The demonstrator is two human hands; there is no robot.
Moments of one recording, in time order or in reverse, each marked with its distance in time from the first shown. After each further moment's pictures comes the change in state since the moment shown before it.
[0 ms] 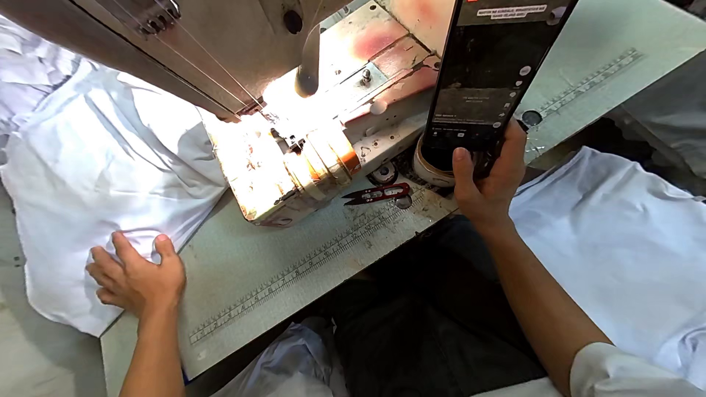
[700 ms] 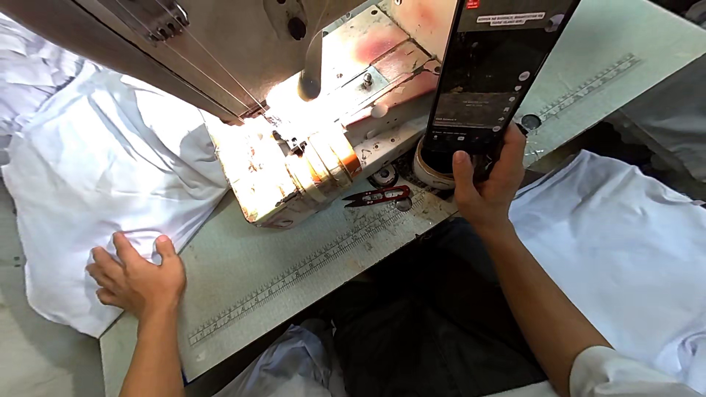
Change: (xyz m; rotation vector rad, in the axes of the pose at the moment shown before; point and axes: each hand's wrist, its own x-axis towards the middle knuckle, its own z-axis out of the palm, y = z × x) left_hand 0.000 0.001 0.000 0.003 0.009 0.001; right_hand 0.000 0.000 0.000 0.012 -0.005 0.007
